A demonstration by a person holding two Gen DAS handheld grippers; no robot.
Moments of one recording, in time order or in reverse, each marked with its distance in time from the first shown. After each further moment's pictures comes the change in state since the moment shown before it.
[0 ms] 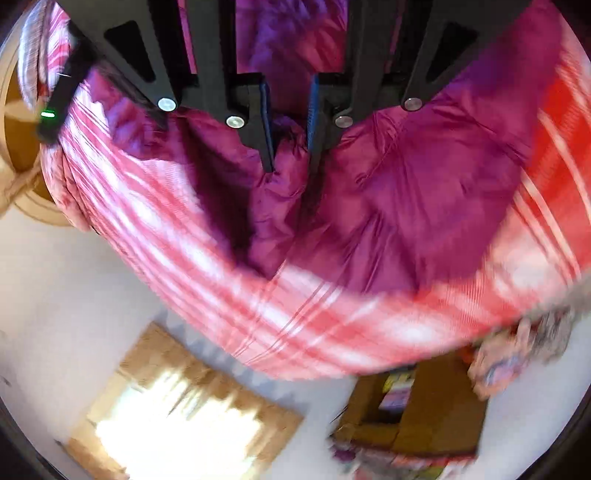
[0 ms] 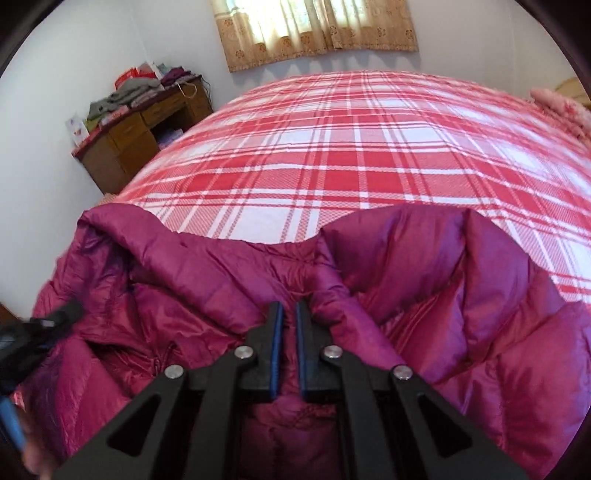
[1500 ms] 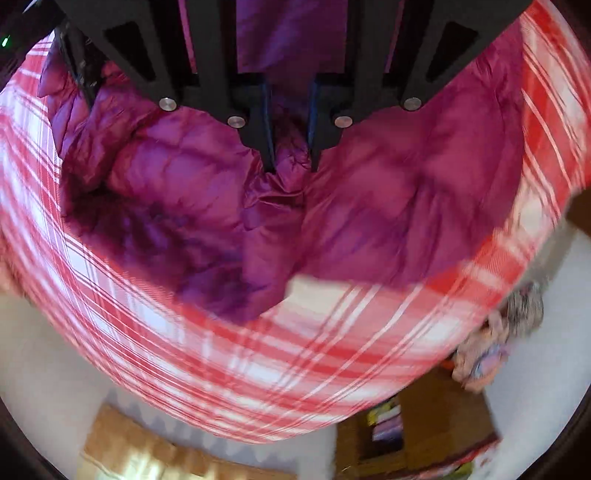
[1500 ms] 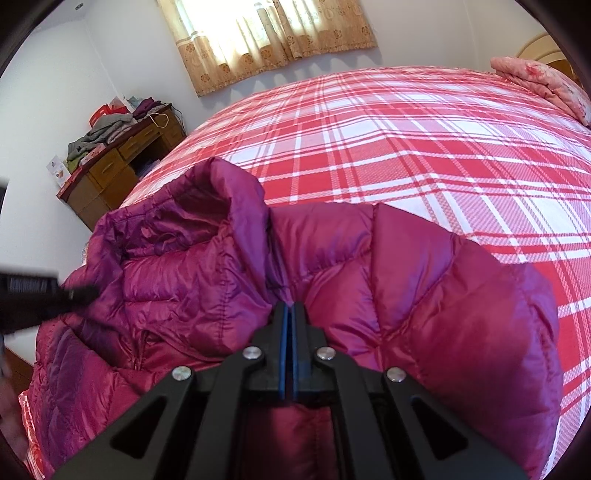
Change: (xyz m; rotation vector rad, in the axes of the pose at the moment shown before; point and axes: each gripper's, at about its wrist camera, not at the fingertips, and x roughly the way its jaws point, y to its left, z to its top) left arm 0.090 -0.034 0.030 0.070 0.294 0.301; right arm -0.020 -0.037 -0.008 0.134 -0.050 -0.041
